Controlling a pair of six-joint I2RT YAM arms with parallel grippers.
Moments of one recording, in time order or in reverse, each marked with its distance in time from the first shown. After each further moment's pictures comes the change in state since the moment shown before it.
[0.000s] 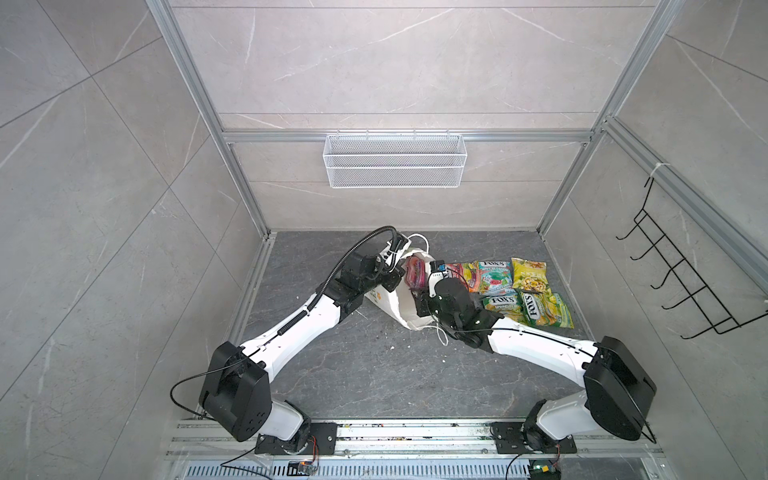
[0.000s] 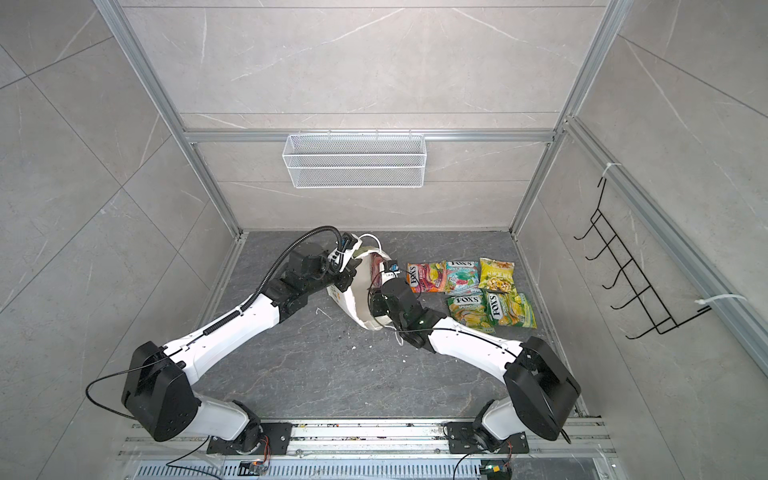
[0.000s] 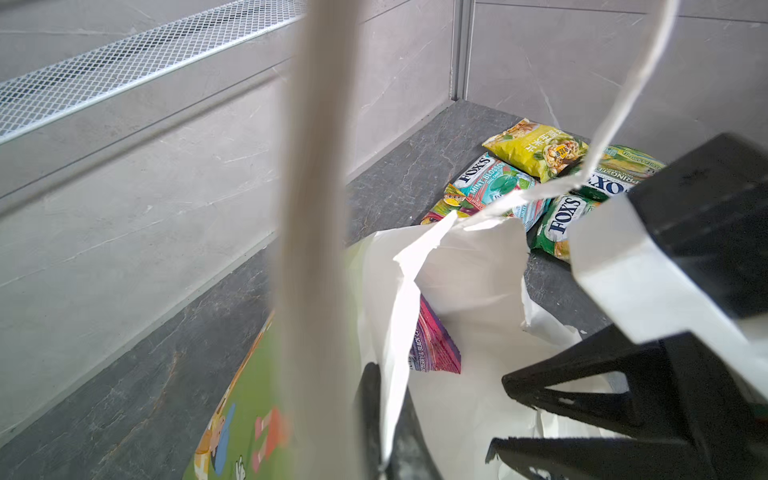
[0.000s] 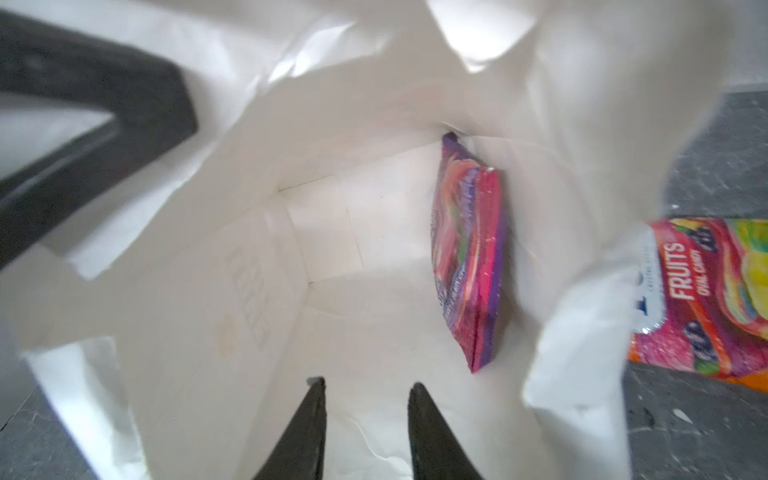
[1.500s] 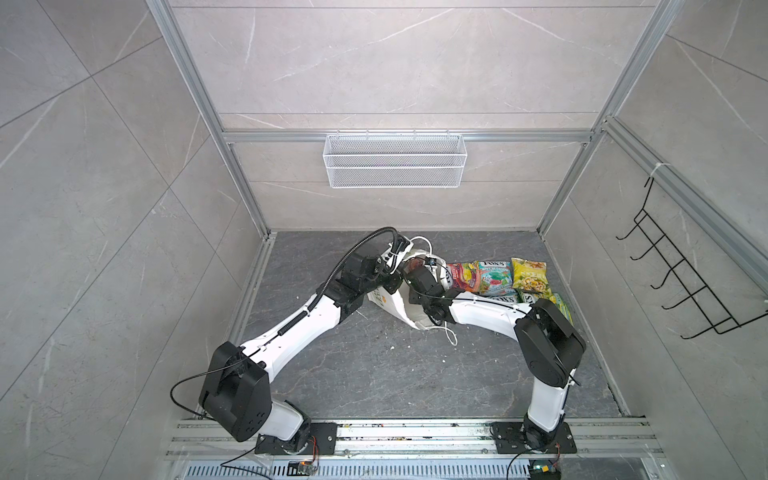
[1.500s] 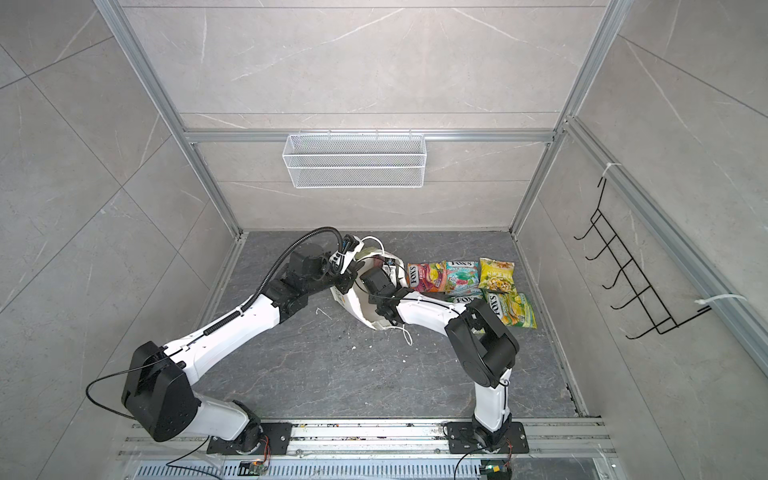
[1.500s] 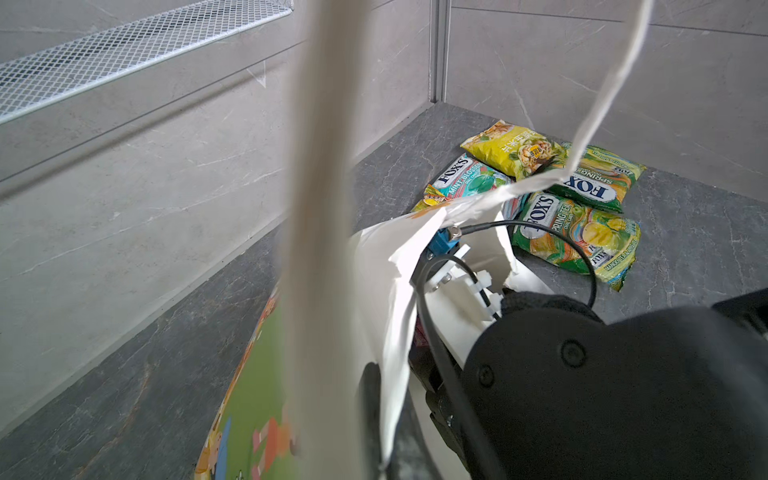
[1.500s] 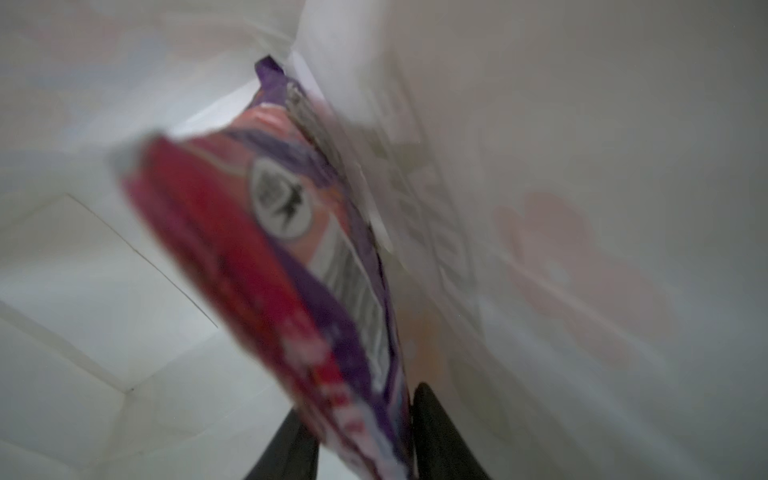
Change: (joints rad) left arm -0.002 -0.001 -0.006 0.000 0.057 -0.003; right arm -0.052 0.413 0.347 -0.308 0.292 0.202
